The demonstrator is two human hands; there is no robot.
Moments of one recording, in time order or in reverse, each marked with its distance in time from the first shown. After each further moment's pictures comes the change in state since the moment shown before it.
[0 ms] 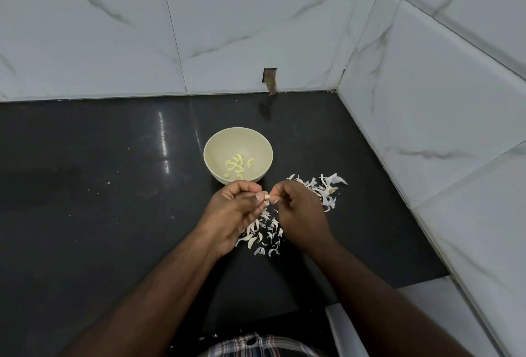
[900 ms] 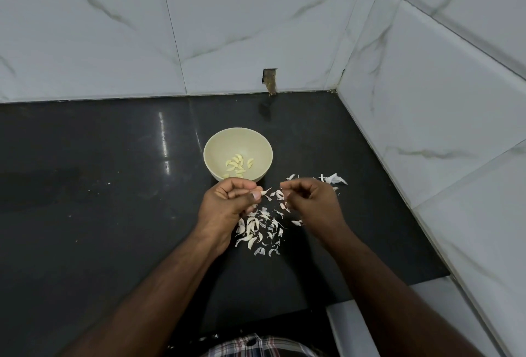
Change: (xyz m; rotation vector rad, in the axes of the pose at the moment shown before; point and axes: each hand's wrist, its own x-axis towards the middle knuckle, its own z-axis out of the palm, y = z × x) left_hand 0.001 -0.001 -0.002 0.103 0.102 0.185; right_hand 0.007 0.000 -0.026 0.406 -0.026 0.355
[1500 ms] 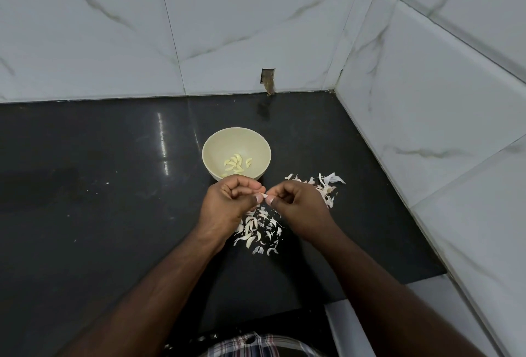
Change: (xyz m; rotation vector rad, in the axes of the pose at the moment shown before) left_hand -0.003 0.003 0.002 0.222 -0.057 0.154; right_hand -0.001 -0.001 0.010 -0.233 -0.123 -0.118
